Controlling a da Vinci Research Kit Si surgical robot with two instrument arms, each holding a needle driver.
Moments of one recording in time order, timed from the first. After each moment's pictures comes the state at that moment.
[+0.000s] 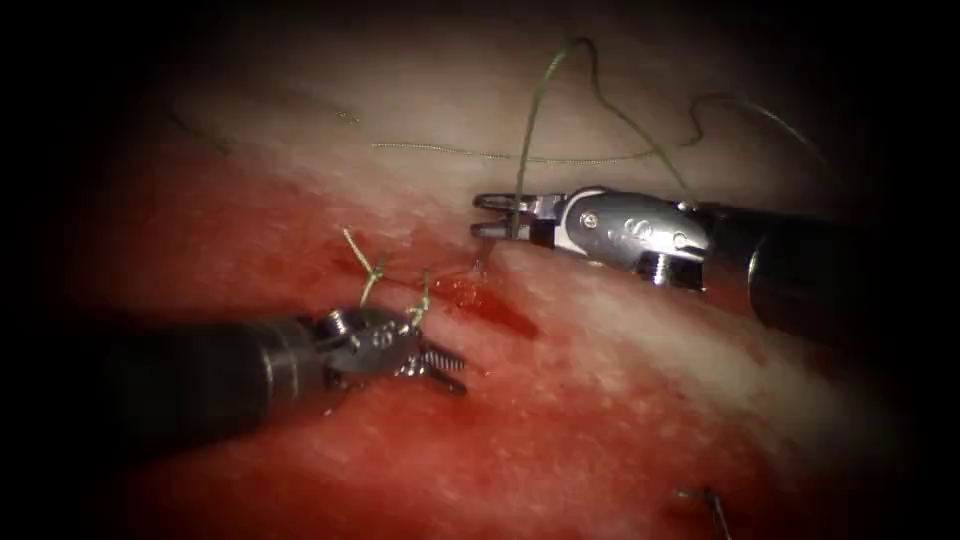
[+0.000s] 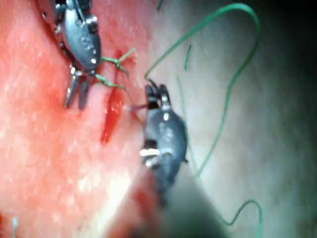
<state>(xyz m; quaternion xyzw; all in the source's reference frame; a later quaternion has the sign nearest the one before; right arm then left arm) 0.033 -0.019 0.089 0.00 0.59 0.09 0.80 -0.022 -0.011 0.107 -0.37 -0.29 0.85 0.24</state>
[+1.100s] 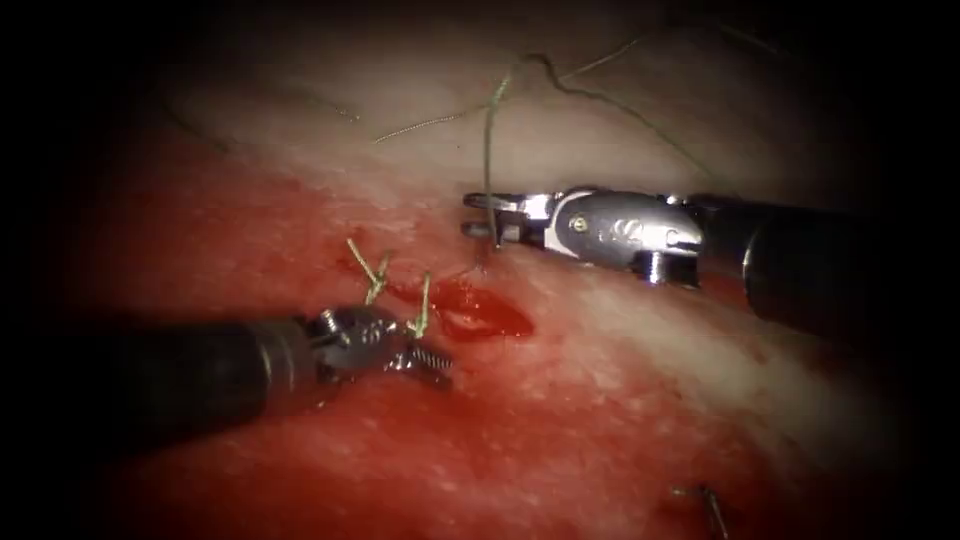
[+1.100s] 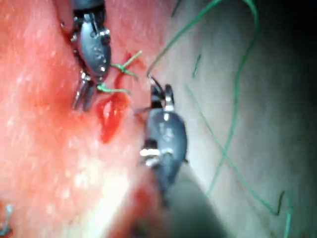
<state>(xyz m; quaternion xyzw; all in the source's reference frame) 0.033 -0.019 0.087 -0.07 0.60 0.06 0.80 -0.020 -0.012 0.111 -0.35 -0.29 0.85 0.26</state>
